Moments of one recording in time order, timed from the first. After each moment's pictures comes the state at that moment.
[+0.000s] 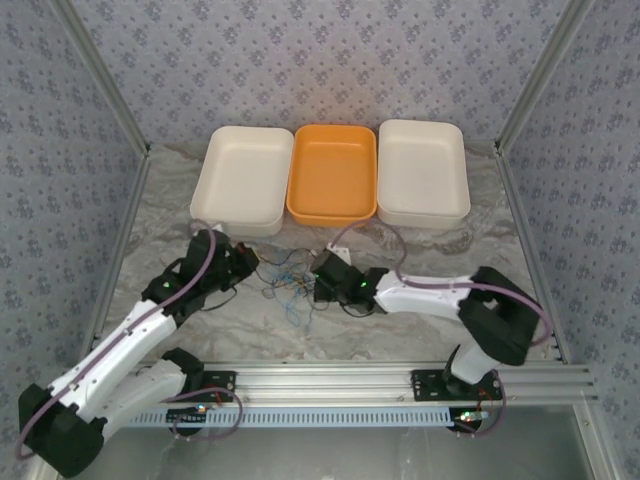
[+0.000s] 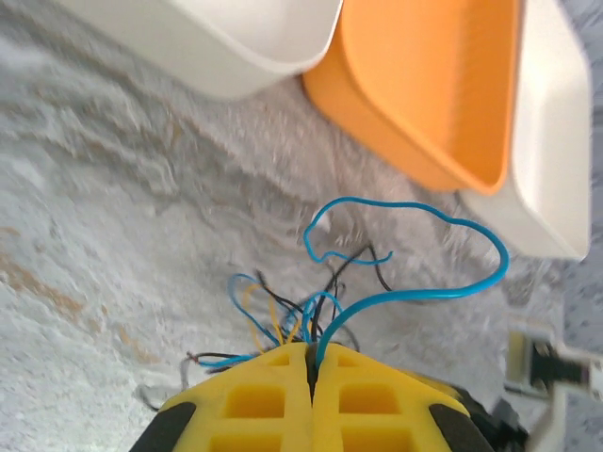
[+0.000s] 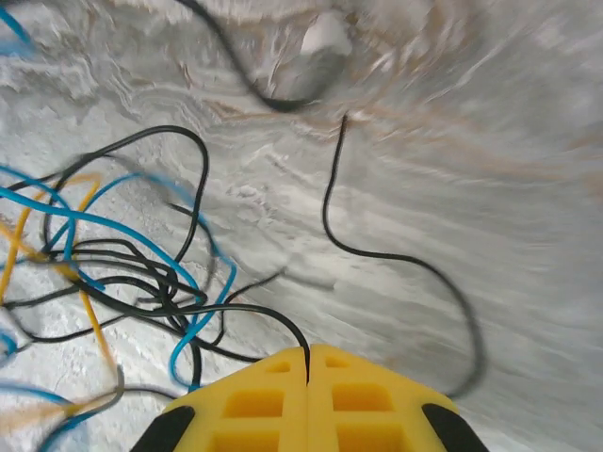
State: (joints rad) left arm -0.53 0.84 0.69 -0.50 0.00 -0.98; right arm 1.01 1.53 0.85 -0.24 0.23 0.85
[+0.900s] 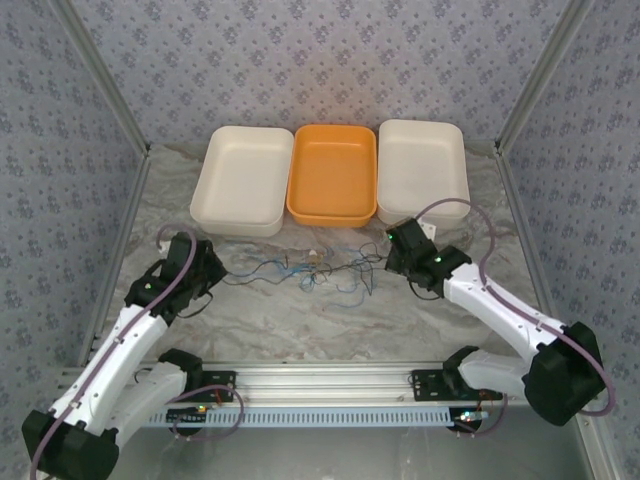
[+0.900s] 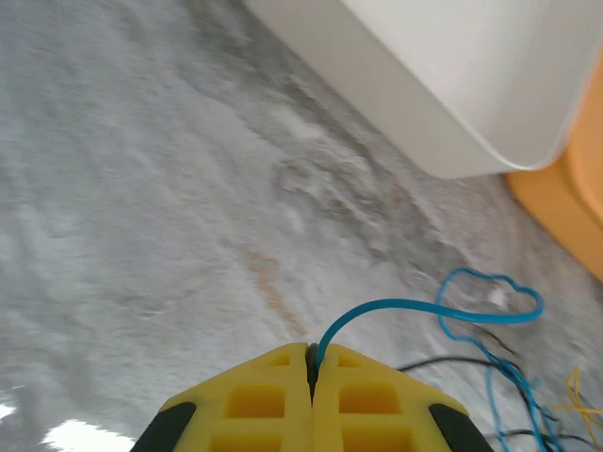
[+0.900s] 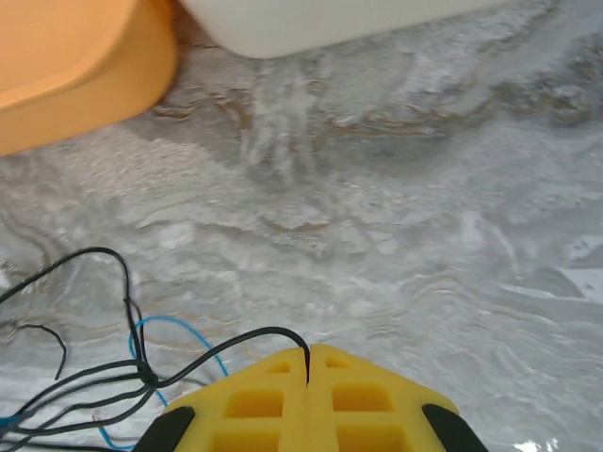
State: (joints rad) left arm -0.37 0.80 0.72 -0.80 -0.19 -0.93; right arm 0.55 1.15 0.82 -0.67 0.32 0.77
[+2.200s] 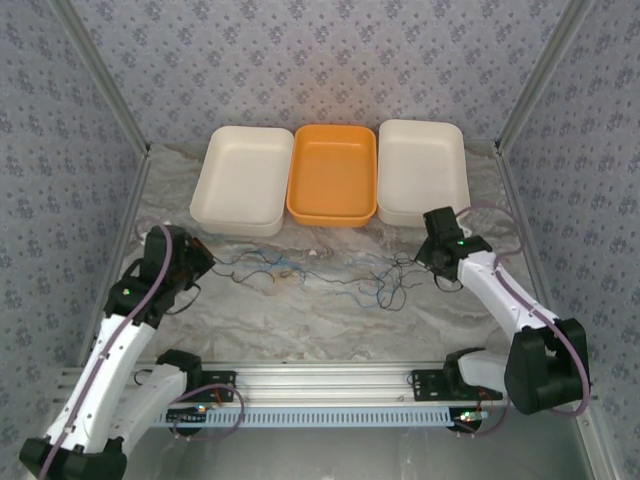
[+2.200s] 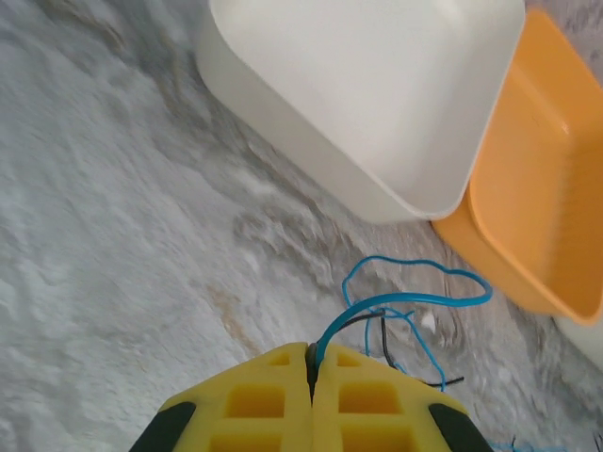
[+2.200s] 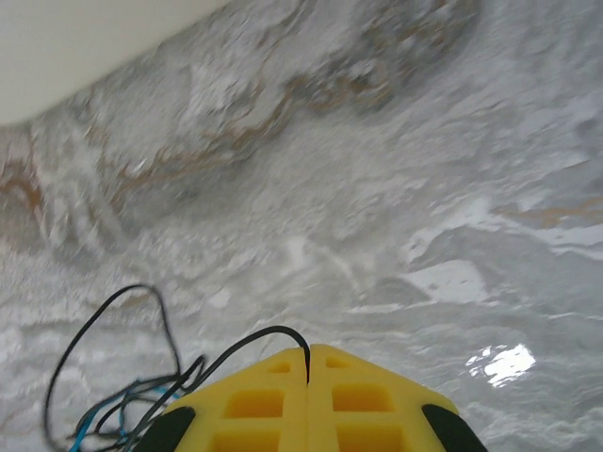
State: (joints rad) left arm -0.26 0.74 0.86 -0.85 -0.12 -0.85; right arm 0.21 1.21 0.80 -0.71 0.21 0.75
